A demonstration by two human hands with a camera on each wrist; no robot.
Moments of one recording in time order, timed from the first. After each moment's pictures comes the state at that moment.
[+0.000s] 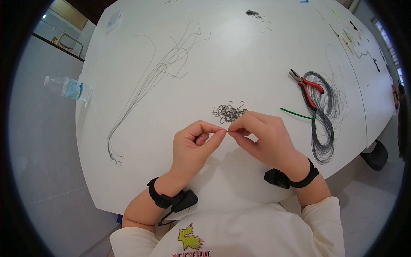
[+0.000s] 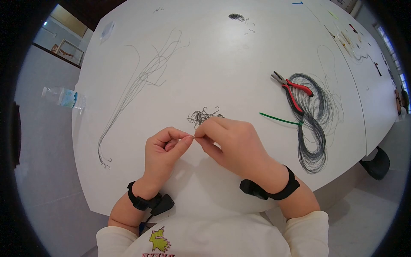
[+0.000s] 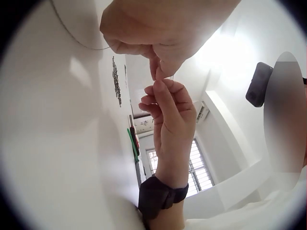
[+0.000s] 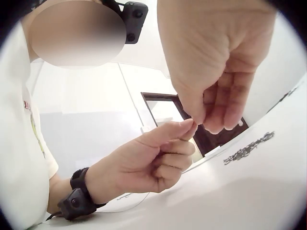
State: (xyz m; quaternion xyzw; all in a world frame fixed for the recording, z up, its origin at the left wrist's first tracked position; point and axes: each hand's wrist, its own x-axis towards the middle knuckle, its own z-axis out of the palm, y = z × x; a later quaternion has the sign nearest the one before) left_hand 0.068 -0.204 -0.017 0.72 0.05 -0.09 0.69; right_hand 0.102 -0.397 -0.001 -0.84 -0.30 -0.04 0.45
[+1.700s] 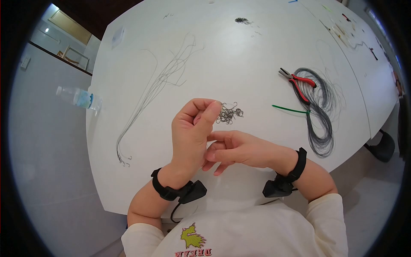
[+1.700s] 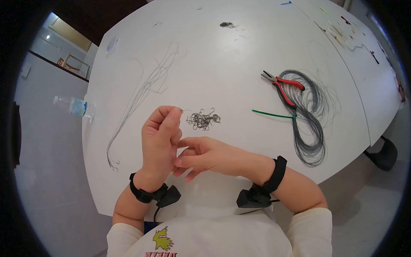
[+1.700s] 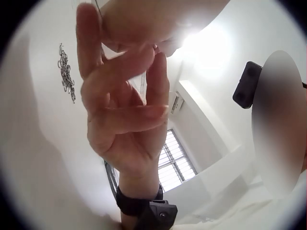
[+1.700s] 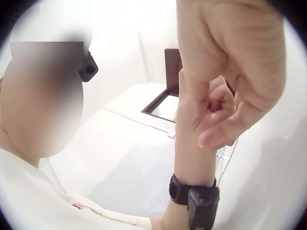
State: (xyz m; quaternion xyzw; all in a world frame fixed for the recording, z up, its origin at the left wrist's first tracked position) left_hand 0.088 -0.232 0.025 0.59 0.08 -0.04 0.81; right_hand 0.091 -0.383 0.001 -0.45 -0.11 0.52 0.72
